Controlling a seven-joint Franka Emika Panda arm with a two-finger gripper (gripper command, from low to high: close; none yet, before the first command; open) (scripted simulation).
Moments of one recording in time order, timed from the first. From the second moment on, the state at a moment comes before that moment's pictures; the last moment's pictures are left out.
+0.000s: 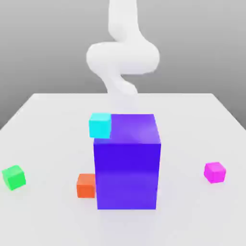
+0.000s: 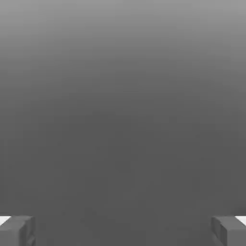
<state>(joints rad) -0.04 -0.72 0.09 -2.33 -0.05 2.34 0.89</state>
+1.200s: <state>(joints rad) 0.16 0.25 0.60 -2.71 -0.56 2.90 1.87</state>
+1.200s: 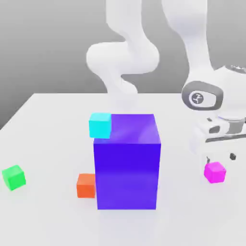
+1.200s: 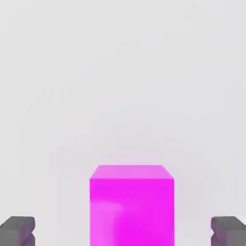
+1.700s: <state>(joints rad) 0.25 0.31 0.48 -2.69 -0.67 2.93 1.96</state>
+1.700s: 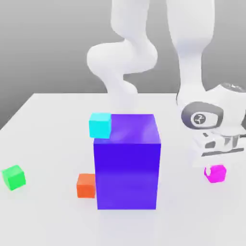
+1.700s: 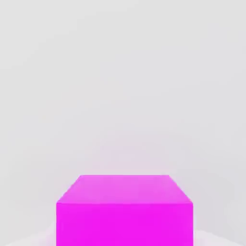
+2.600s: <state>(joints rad) -0.37 0.10 0.38 -2.52 -0.13 2.73 1.71</state>
